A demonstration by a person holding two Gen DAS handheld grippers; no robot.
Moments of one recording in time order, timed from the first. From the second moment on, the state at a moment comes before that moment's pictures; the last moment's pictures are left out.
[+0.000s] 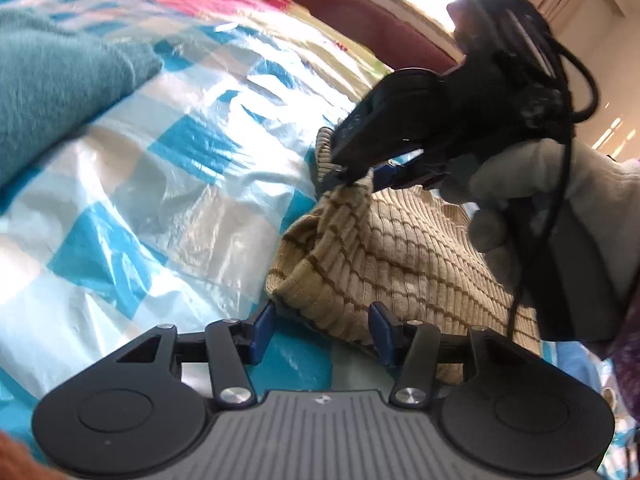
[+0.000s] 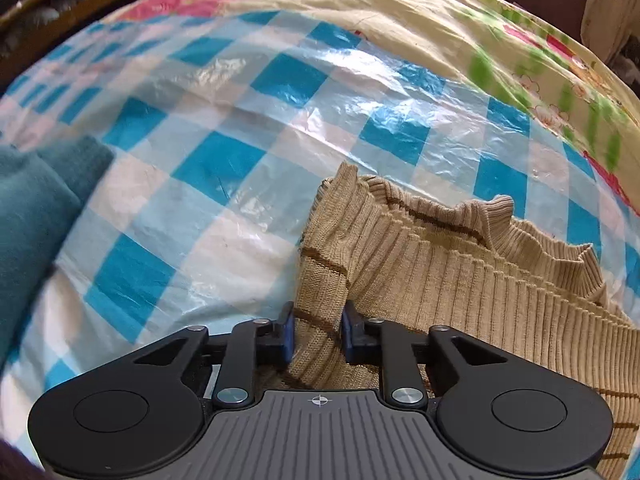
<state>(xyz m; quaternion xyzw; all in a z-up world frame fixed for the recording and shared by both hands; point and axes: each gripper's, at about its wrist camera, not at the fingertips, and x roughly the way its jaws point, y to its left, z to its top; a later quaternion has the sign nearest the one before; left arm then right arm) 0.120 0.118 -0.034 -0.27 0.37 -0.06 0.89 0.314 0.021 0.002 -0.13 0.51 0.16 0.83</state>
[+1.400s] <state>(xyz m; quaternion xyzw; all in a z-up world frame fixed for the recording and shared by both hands) 0.143 0.029 -0.026 -0.11 0.32 -0.15 0.93 0.319 0.009 0.005 -0.16 0.52 0.14 0.82</state>
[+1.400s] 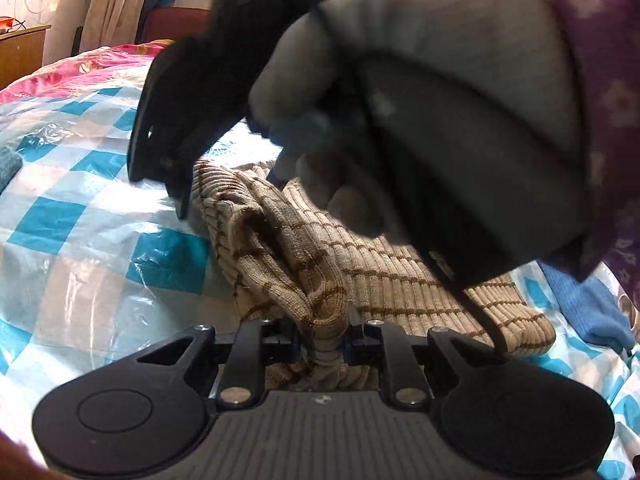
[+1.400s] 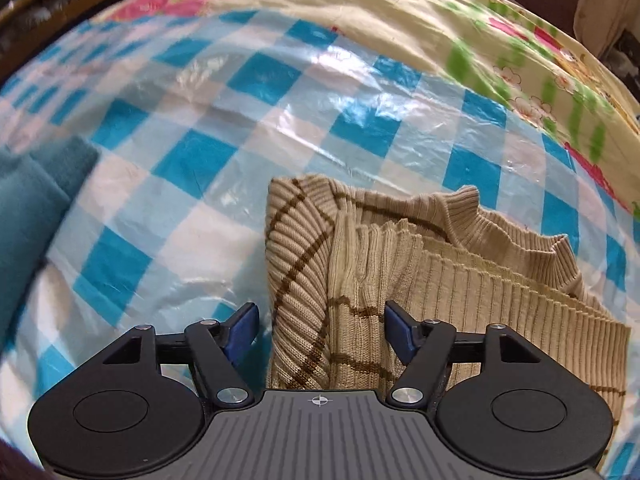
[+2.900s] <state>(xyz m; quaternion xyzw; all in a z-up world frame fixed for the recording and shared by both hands) 0.126 -0.185 -0.007 0.08 0.34 -0.29 0.89 0.267 -0.358 0.003 0.21 0.44 0.12 0.86</state>
